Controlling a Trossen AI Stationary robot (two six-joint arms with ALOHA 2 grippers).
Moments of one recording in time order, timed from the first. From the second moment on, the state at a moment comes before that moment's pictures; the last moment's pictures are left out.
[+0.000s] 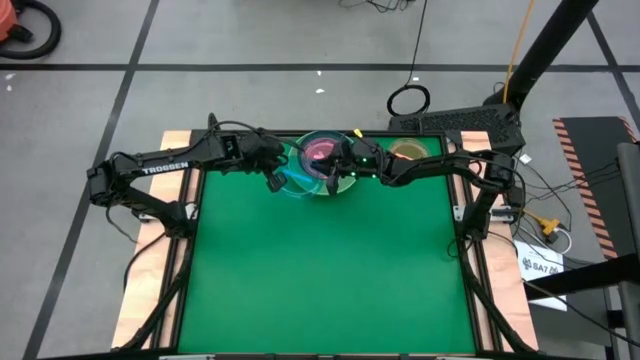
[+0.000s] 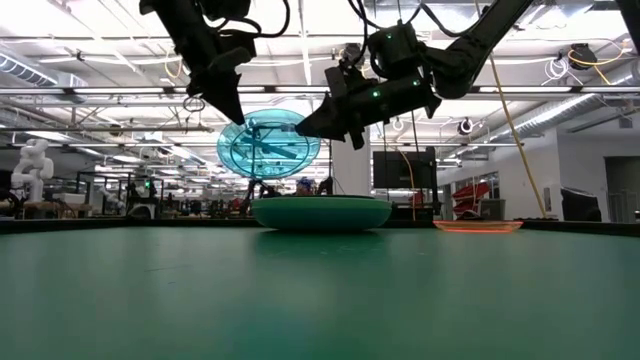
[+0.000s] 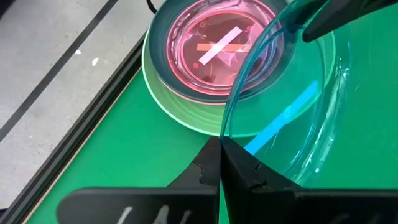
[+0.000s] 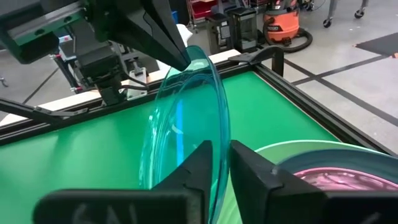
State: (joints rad) left arm 0.35 1.35 1.13 -0.70 -0.21 -0.11; right arm -0.36 1.77 0.93 0.59 -0.16 0.17
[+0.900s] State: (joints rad) left arm 0.35 1.35 1.13 -0.66 -0.21 -0.06; right arm -0.36 1.77 0.93 0.59 -0.16 0.18
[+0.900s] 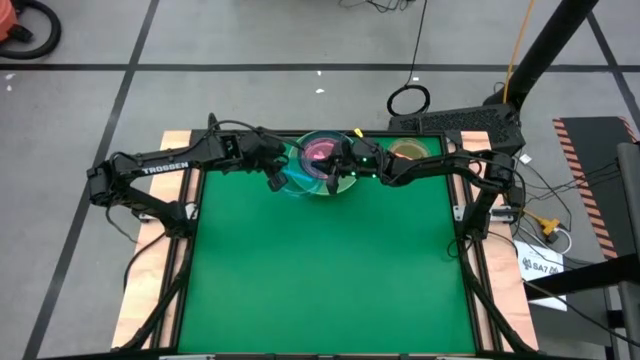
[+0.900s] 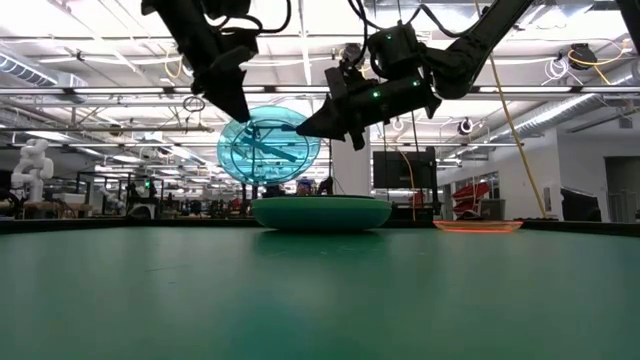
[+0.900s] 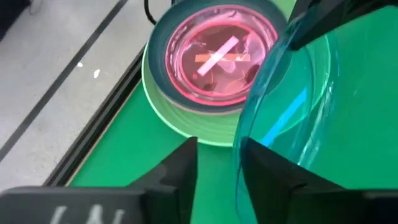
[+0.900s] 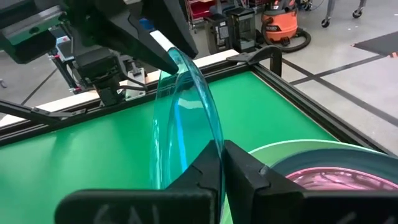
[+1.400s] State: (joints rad) left arm 0.39 1.21 1.13 -0.58 -0.21 0.17; right arm -0.54 1.75 0.93 0.52 -0.42 0.41
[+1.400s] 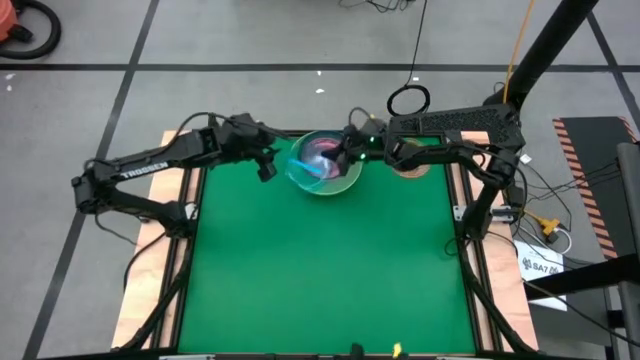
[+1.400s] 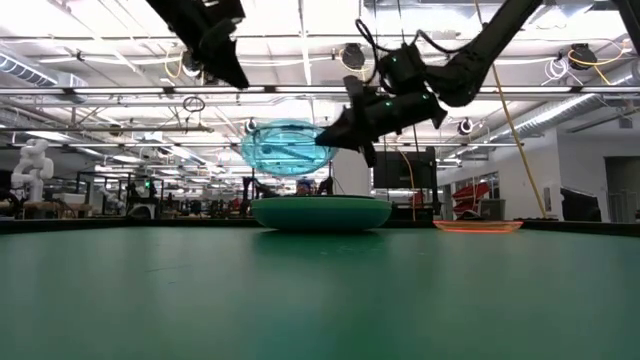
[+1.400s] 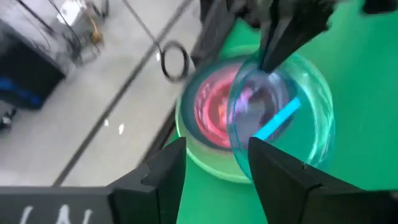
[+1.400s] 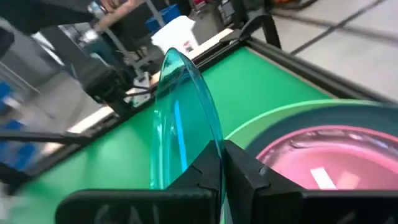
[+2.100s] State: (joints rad) left arm 0.38 0.89 0.74 -0.13 -0.14 0.18; right arm -0.82 1.75 0.93 0.19 -0.57 0.54
